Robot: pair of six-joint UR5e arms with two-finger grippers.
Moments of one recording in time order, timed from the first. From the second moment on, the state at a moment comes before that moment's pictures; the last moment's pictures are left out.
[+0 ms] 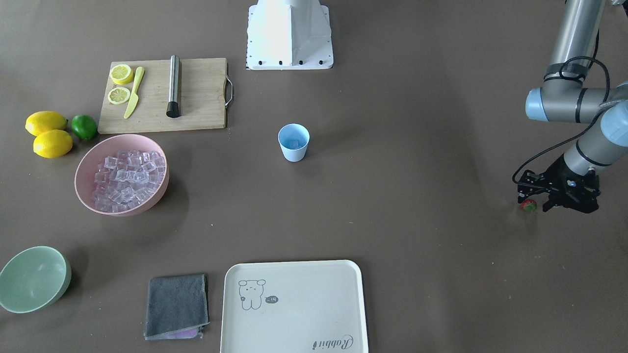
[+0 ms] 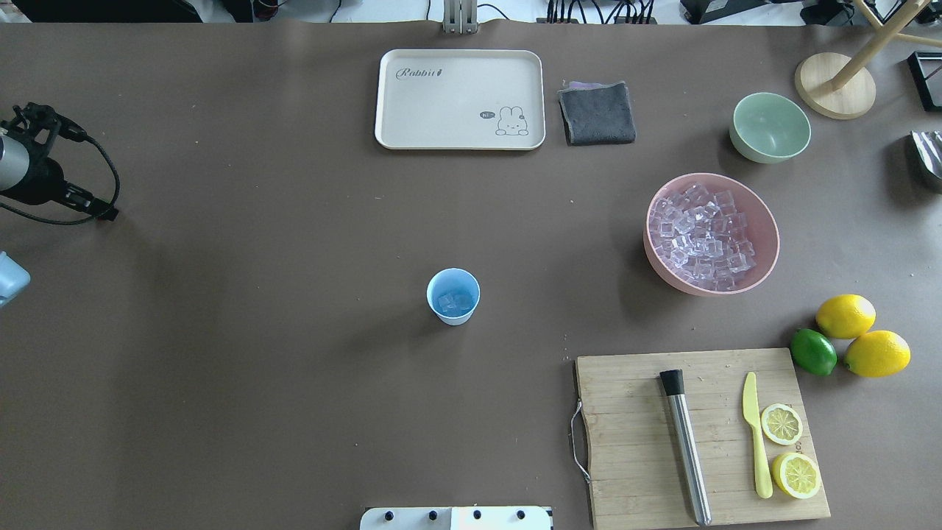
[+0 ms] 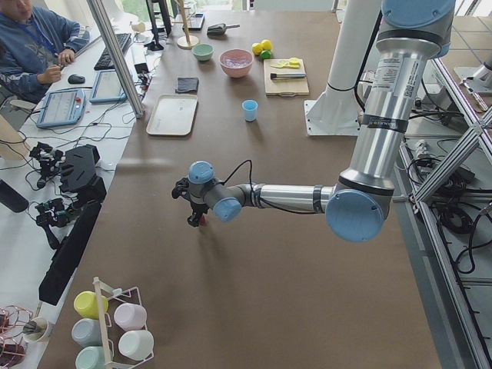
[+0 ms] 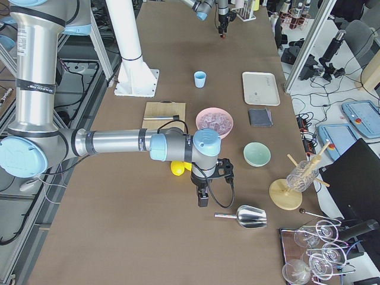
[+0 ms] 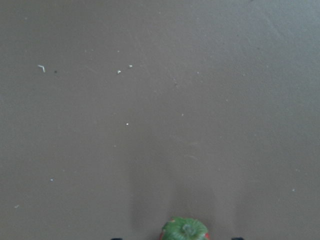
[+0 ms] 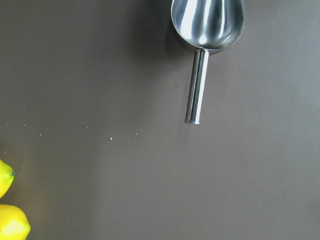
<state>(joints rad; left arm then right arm) -1.05 -1.77 -1.30 -2.29 -2.14 -0.35 1.54 -1.70 1.78 -1.66 2.23 -0.16</state>
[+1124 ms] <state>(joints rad) -1.05 -1.77 -1.33 -2.30 -2.16 -0.37 1.54 -1.70 1.78 -1.66 2.23 -0.16</state>
